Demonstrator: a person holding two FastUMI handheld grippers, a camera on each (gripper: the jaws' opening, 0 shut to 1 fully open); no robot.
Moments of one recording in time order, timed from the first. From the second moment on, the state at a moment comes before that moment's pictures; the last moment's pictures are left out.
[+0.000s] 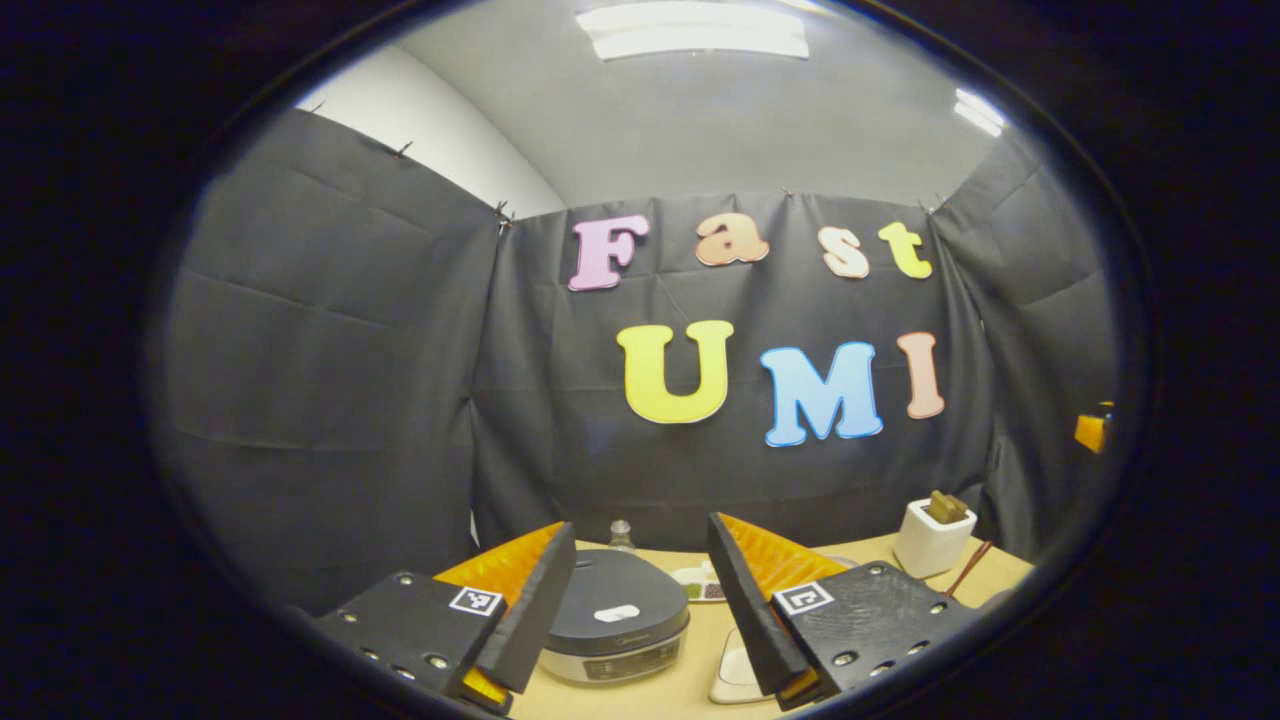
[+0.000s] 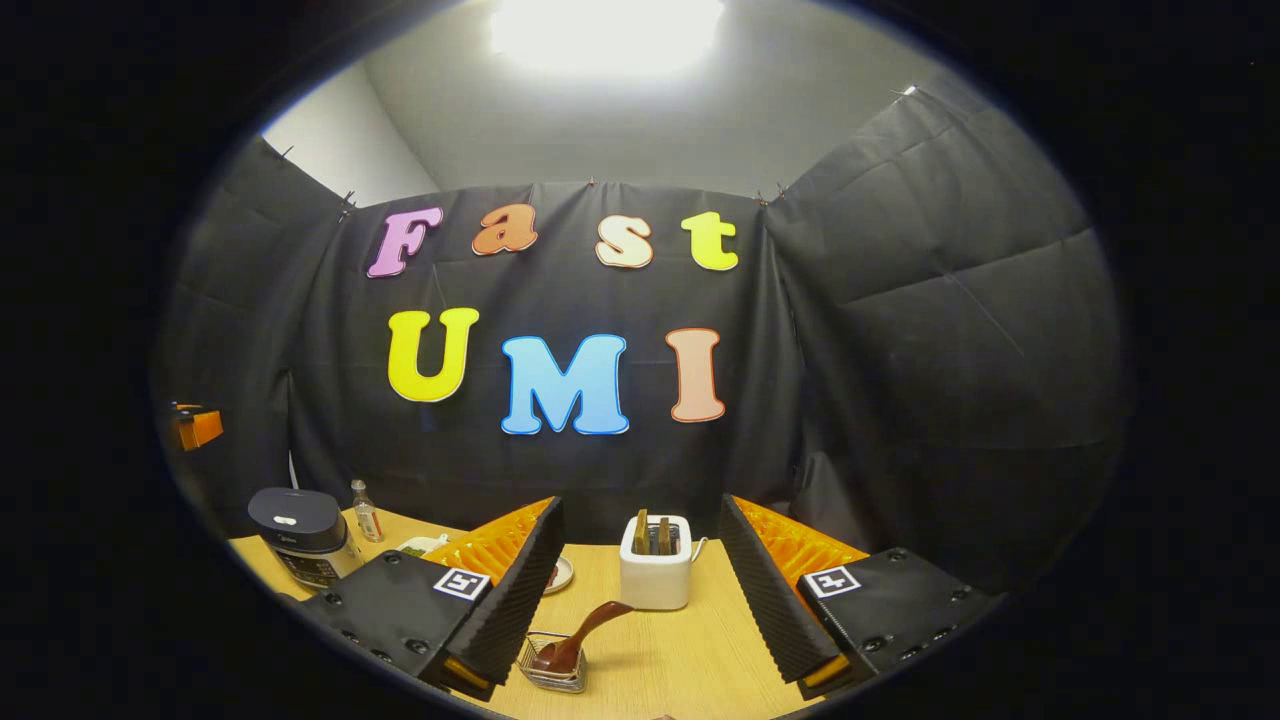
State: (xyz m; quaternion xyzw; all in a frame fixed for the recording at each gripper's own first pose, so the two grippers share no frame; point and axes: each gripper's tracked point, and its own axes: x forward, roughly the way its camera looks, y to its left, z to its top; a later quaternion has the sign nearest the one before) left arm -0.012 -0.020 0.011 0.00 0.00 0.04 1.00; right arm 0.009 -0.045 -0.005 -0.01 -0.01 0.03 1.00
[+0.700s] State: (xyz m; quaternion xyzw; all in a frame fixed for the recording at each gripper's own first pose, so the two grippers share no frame) left arm 0.057 0.016 -0.058 -0.01 0.05 0.03 1.00; right arm 0.022 -0.033 -0.017 0.00 0.00 0.01 1.00
